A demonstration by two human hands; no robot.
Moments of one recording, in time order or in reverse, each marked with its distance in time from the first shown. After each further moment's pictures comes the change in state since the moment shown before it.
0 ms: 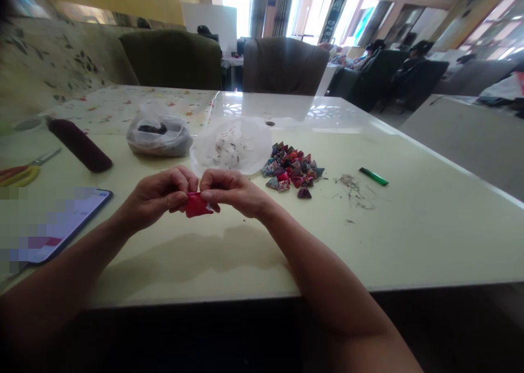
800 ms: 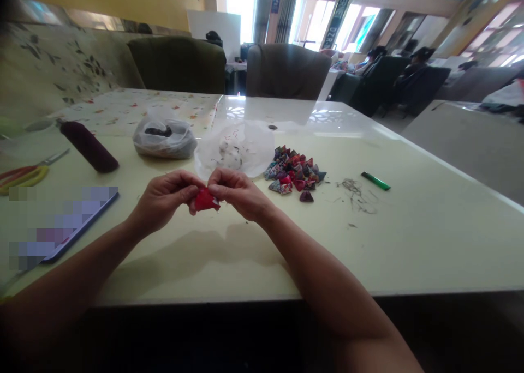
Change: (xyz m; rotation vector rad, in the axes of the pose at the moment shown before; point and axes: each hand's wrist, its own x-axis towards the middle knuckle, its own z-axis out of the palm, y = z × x) left_hand 0.001 -0.002 0.017 -0.101 0.301 -0.230; right_hand 0.003 0.011 0.006 0.104 0.182 0.003
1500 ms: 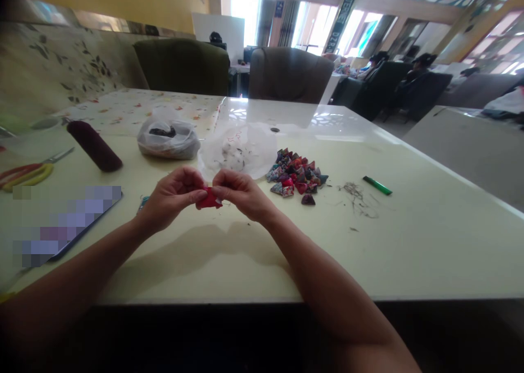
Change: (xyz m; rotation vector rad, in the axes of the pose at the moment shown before) left_hand 0.003 -0.009 0.000 -0.099 0.017 0.029; right_hand 0.002 0.002 -0.004 -0.217 0.027 -0.088
